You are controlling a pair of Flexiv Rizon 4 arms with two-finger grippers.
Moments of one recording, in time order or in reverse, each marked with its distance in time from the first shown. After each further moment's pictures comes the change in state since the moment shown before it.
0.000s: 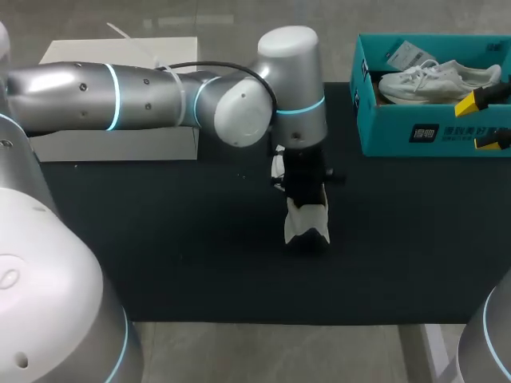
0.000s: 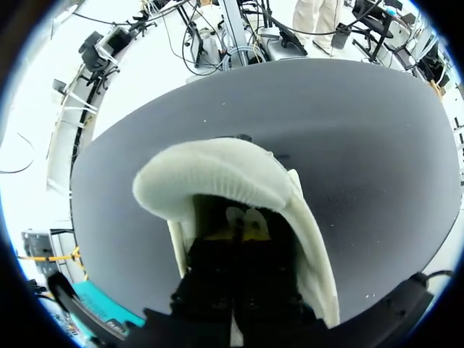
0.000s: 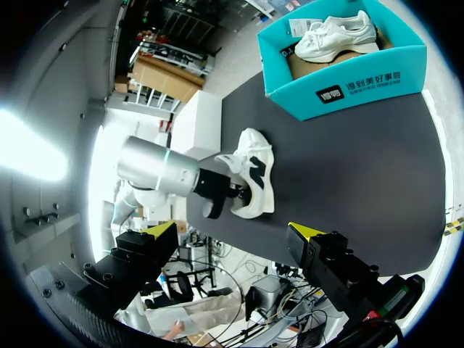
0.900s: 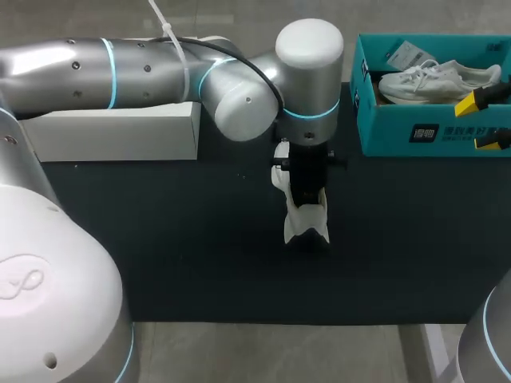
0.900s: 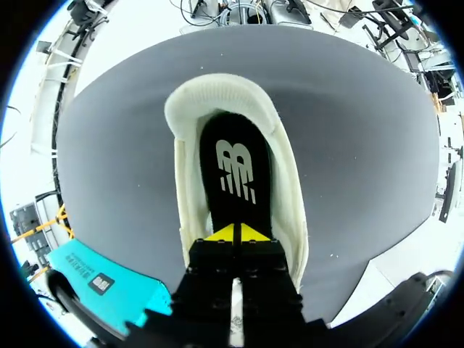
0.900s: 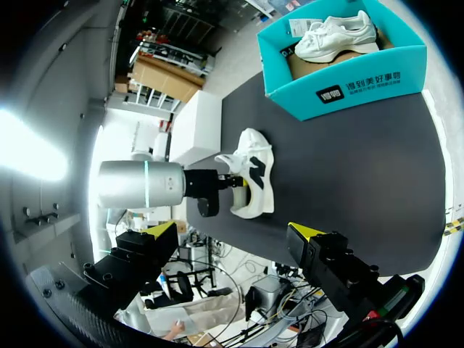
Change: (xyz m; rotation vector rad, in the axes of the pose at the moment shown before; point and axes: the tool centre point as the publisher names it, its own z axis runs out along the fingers) left arm 0.014 0.039 -0.044 -0.303 0.132 -0.108; right arm 0.000 0.000 0.000 0.000 0.000 0.000
